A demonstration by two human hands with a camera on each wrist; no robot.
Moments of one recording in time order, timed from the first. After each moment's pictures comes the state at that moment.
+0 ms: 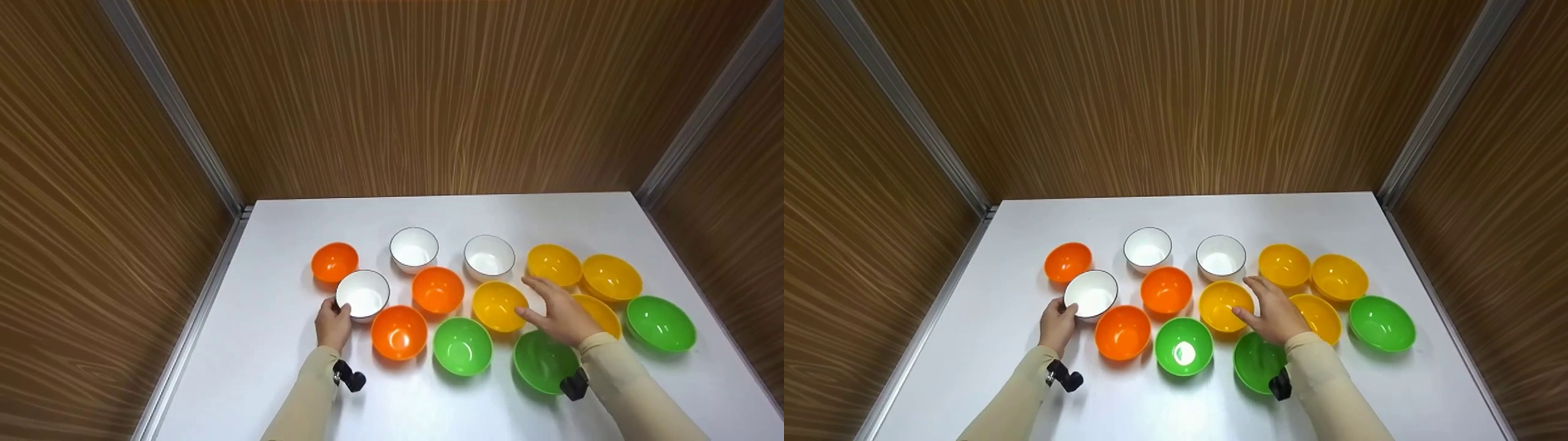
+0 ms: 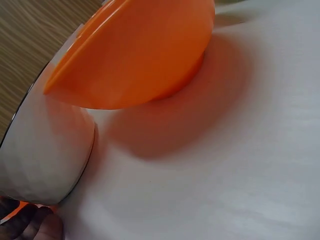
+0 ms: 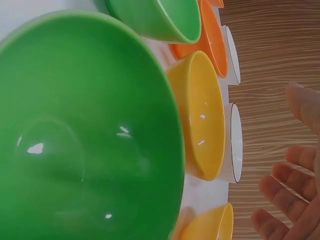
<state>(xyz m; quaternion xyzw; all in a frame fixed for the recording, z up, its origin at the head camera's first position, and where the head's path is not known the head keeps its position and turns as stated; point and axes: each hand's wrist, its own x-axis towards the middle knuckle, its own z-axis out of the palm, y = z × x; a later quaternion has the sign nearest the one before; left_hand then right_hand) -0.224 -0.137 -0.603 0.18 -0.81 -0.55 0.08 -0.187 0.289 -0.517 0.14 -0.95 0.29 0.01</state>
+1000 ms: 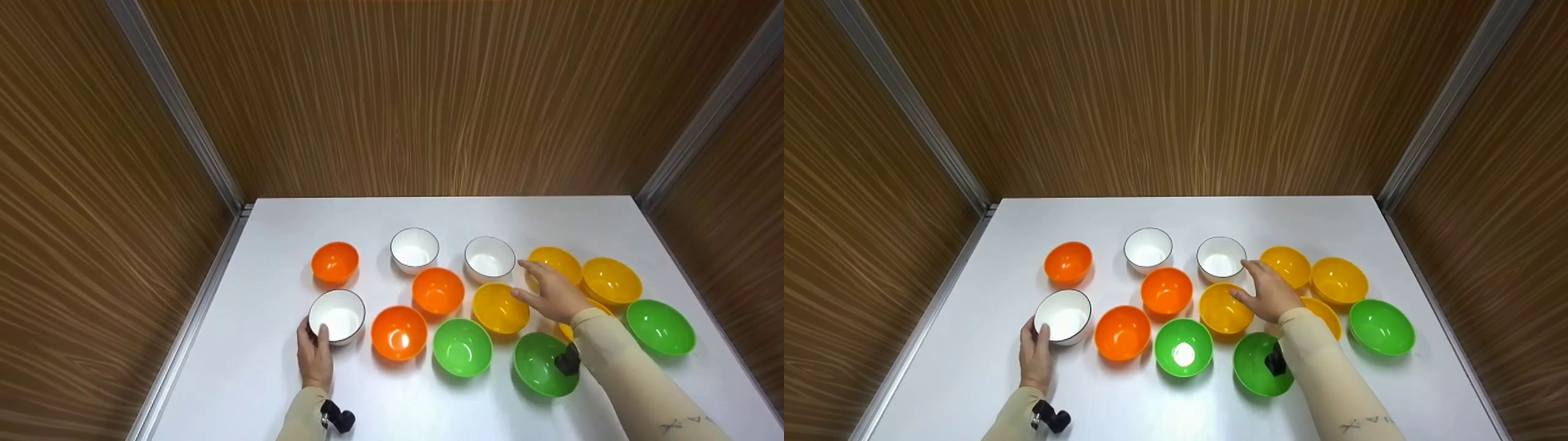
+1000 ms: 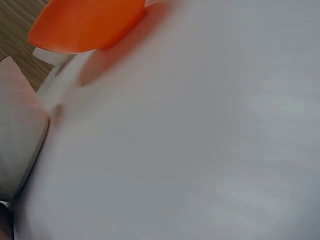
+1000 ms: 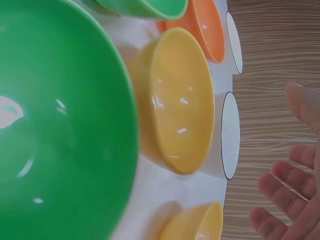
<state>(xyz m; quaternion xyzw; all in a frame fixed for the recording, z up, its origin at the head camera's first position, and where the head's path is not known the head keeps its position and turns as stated) -0.163 -0.163 -0.626 0.13 -0.76 -0.61 0.19 -0.223 0.285 -0.497 0.12 -0.96 0.26 -0.05</state>
